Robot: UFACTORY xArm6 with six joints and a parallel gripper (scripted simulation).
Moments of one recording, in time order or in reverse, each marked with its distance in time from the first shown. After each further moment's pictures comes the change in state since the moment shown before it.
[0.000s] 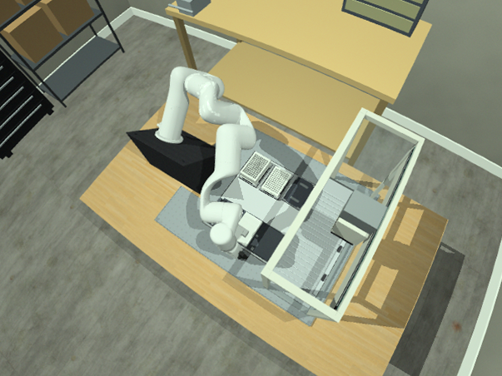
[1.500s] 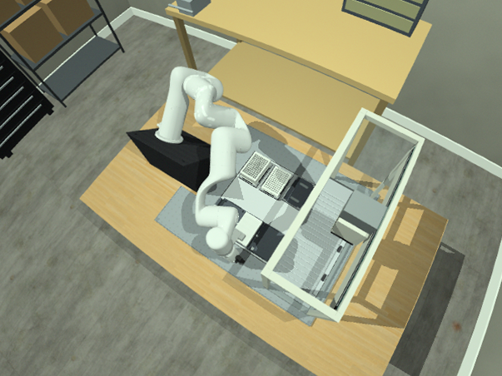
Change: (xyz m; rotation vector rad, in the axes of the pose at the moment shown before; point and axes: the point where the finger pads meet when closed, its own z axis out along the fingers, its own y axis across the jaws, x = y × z) arm -0.020 0.000 -0.009 0.000 0.000 0.000
